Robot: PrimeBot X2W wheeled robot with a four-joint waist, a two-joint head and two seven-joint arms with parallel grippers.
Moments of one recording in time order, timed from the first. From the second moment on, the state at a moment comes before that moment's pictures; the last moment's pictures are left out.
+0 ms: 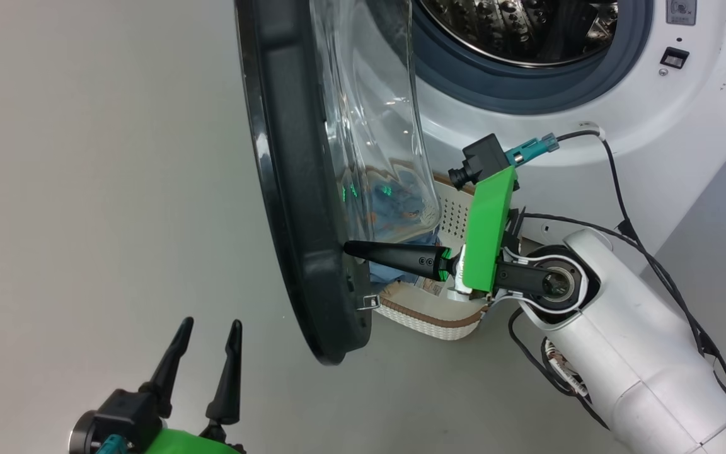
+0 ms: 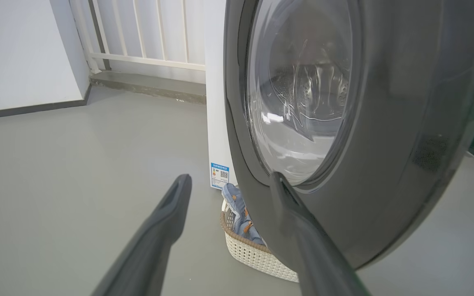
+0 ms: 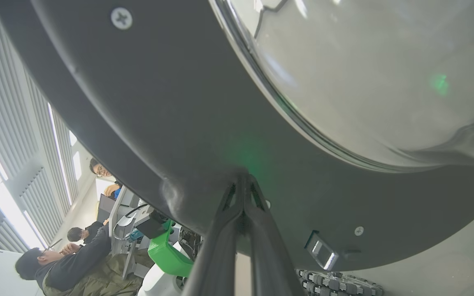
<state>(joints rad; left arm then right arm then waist) -0.07 0.03 -0.17 0.16 -0.24 -0.11 -0.25 -0.78 -0.18 0.60 0.42 1.57 0.13 0.73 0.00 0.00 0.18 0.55</state>
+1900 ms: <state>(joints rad) -0.02 0.03 -0.05 0.20 -0.22 -0.13 -0.25 -0.45 -0.47 0.66 0.48 1.35 0.13 0.02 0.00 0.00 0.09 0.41</state>
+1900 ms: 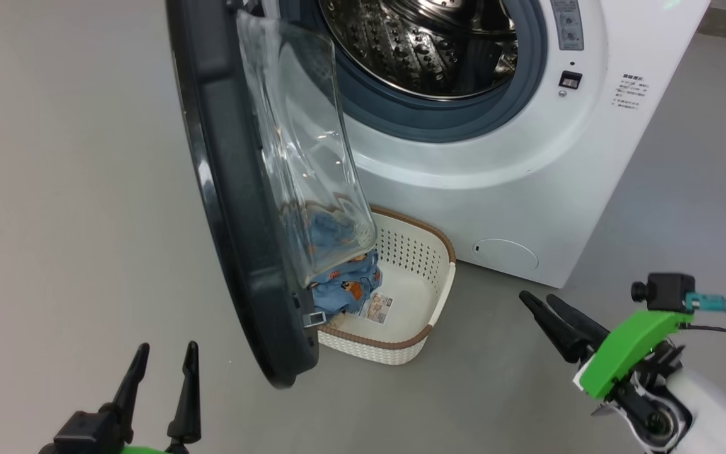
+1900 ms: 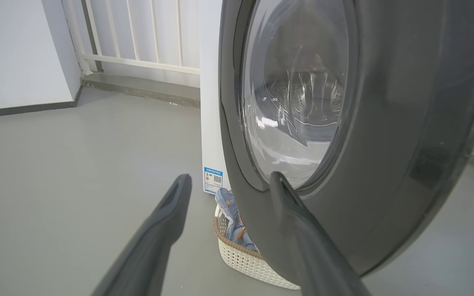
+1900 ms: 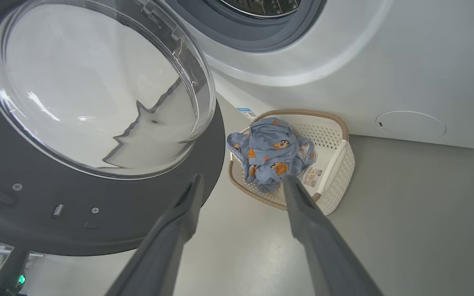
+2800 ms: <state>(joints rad) -0.02 0.03 -0.05 0.22 -0.21 -0.13 -0.25 -0.15 -0.31 0.26 0.36 0.59 0.13 -0.25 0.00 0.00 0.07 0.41</state>
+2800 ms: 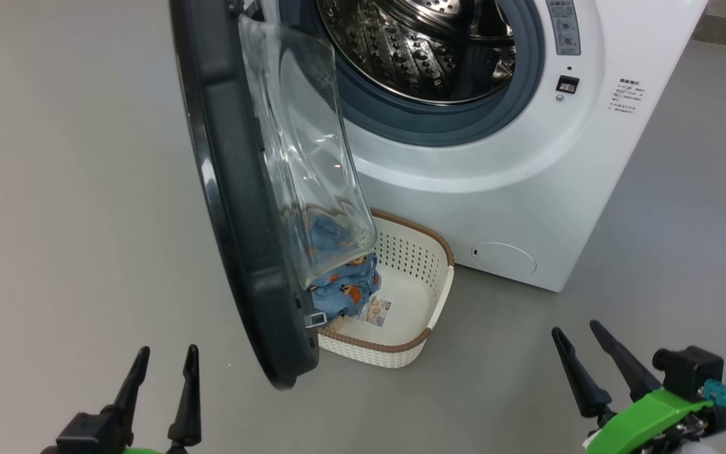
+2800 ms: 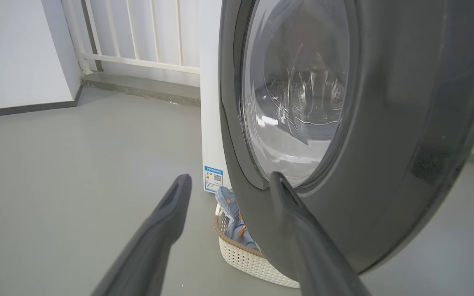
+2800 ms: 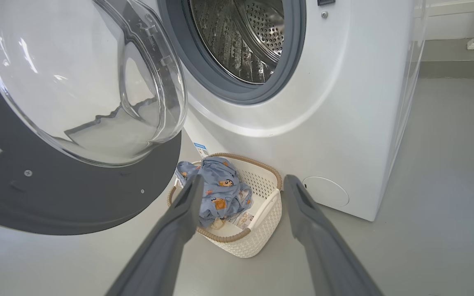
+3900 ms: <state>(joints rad) -0.08 0.03 -0.08 -0.23 -0.29 -0.12 -0.26 -0.10 -0.26 0.16 0.37 0.51 0.13 -0.25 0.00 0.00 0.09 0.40</state>
